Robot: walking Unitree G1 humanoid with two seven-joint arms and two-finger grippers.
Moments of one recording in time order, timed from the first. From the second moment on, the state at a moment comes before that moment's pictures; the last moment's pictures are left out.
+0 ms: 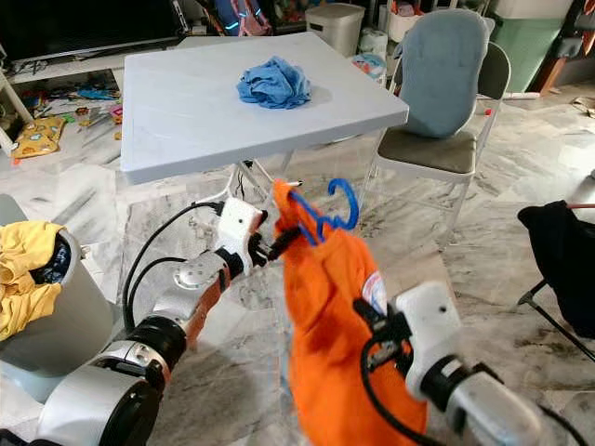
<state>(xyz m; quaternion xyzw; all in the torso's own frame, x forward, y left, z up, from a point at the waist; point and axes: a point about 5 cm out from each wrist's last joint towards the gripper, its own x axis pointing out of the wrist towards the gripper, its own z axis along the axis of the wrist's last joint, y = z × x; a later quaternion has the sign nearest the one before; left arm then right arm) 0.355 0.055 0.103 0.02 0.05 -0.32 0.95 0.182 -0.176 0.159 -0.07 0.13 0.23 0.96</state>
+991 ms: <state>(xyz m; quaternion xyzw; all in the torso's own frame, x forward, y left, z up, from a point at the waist) 0.356 0.049 0.108 0.00 0.05 -0.33 0.94 0.197 -0.188 0.153 -0.10 0.14 0.20 0.96</state>
